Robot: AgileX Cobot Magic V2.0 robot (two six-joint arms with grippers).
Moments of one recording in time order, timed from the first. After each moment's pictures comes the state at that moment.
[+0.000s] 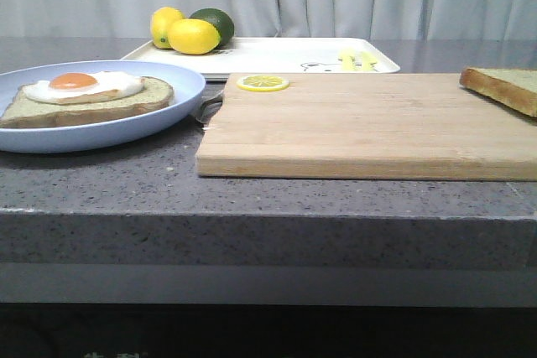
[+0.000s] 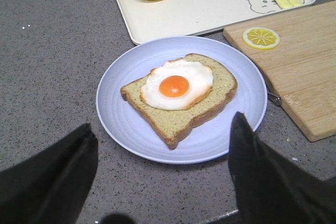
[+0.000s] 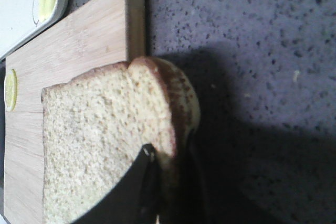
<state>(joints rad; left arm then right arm) -0.36 0.57 -0.71 0.05 0.63 0.02 -0.63 1.85 -1.22 1.03 1.19 -0.82</state>
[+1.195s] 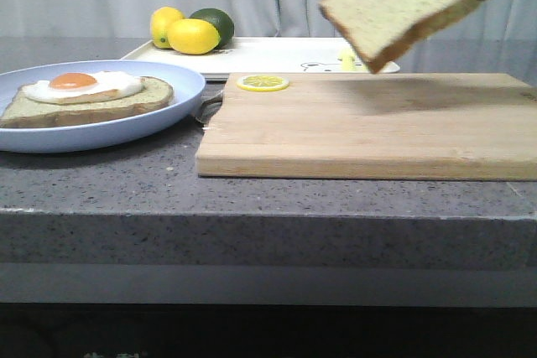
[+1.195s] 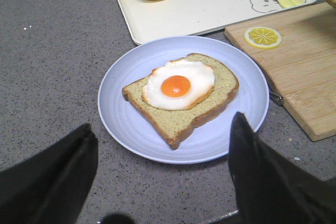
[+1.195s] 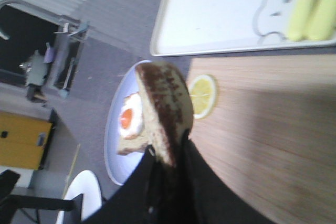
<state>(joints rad) -0.36 0.57 -0.71 0.06 0.63 0.02 -0.24 1.65 -1.22 1.37 1.19 -0.77</state>
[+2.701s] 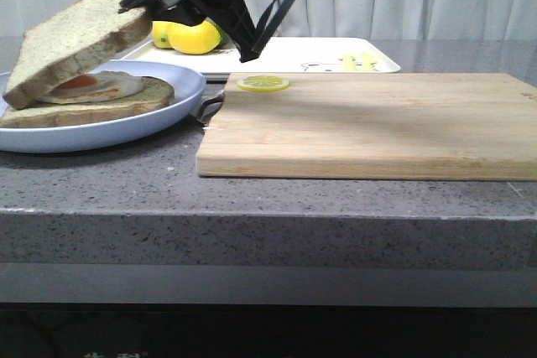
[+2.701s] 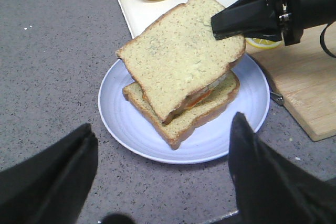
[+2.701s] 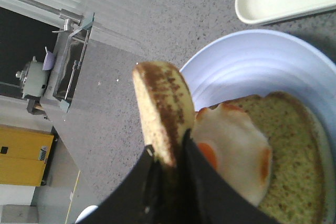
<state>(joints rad) -0.36 0.57 -0.71 0.06 0.63 0.02 0.58 1.89 -1.39 1.74 0.40 -0.77</state>
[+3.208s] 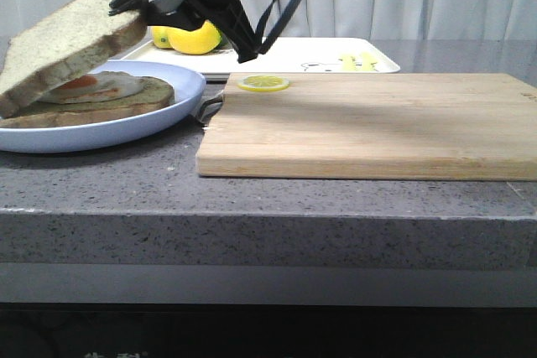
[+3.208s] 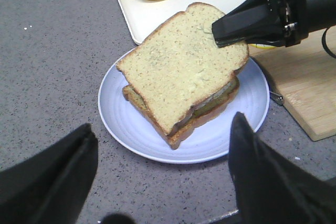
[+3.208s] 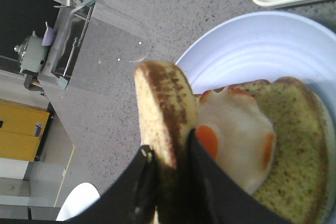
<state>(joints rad) -0.36 0.57 -0.71 0.06 0.63 0.02 0.57 1.89 -1.39 1.65 0.45 -0.77</state>
